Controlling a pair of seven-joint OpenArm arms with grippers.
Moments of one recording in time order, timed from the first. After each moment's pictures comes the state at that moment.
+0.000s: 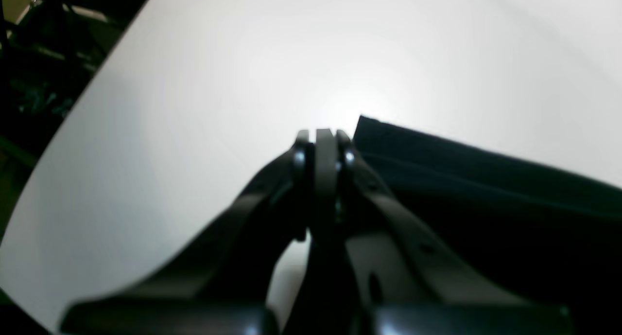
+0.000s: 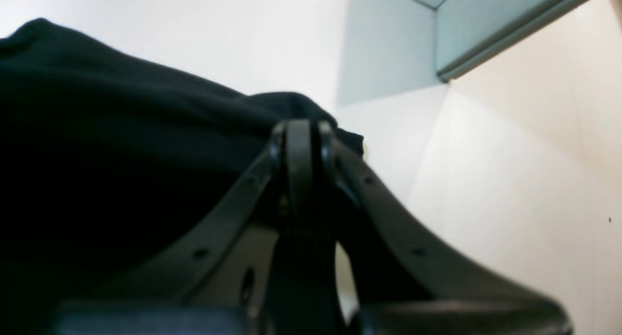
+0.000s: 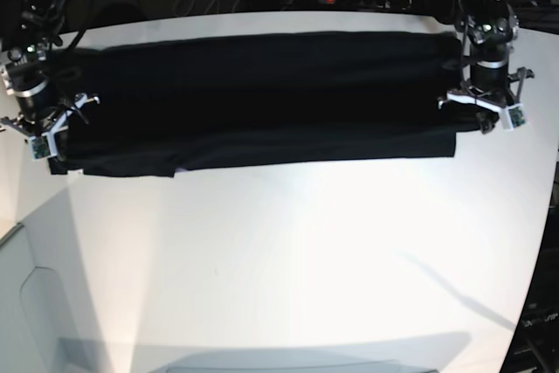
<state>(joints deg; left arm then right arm) 26.6 -11.1 -27.8 113.3 -17.3 0.4 33.2 -16.2 10.7 34.6 108.6 -0.6 39.1 -31.0</state>
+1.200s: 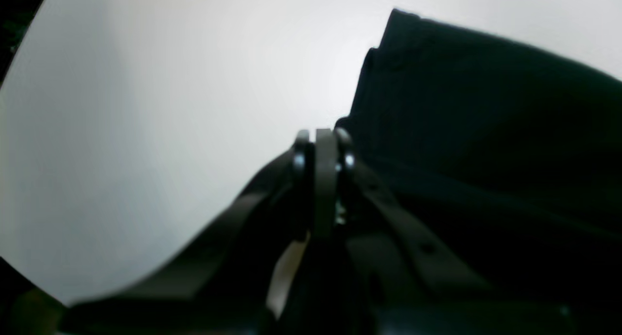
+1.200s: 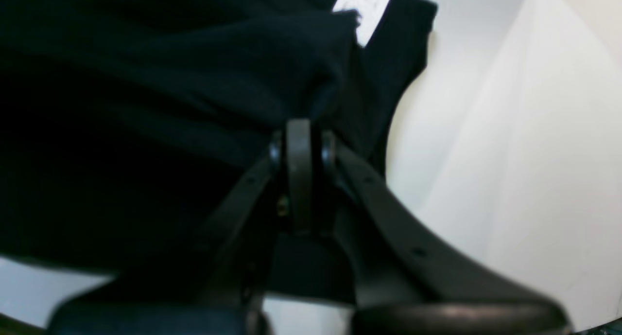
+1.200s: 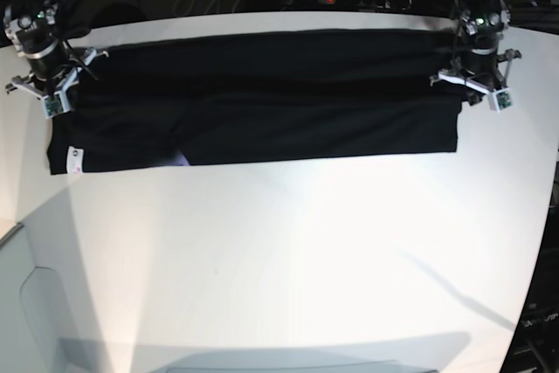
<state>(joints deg) 28.6 -11.6 -26.4 104.9 -17.3 0.4 33.2 -26.8 9.7 34.3 108.5 -0.6 39.1 -30.8</state>
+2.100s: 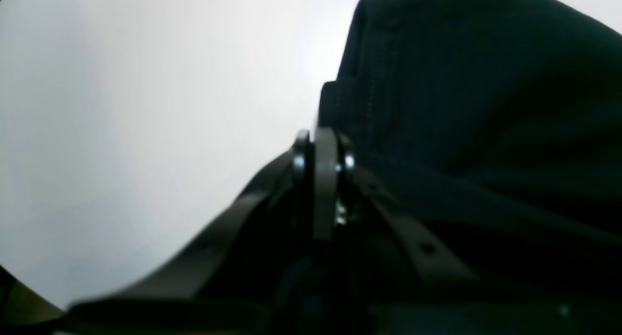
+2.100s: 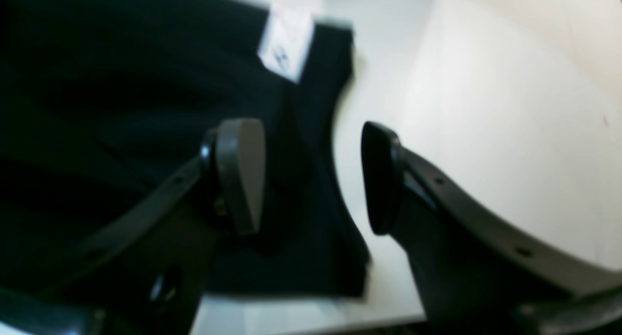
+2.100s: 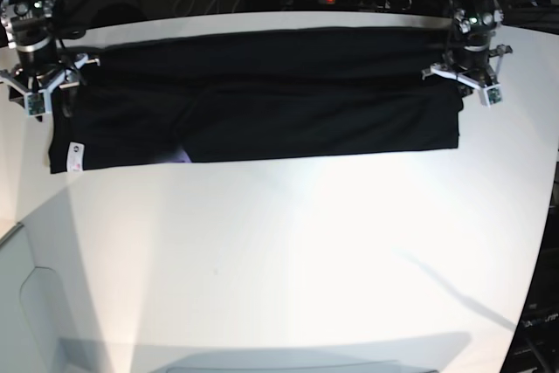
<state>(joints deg) 28.6 -11.5 -24.5 102.1 -17.0 0.5 33.0 -25.7 3.1 41.3 115.4 -0.4 39.1 -30.9</state>
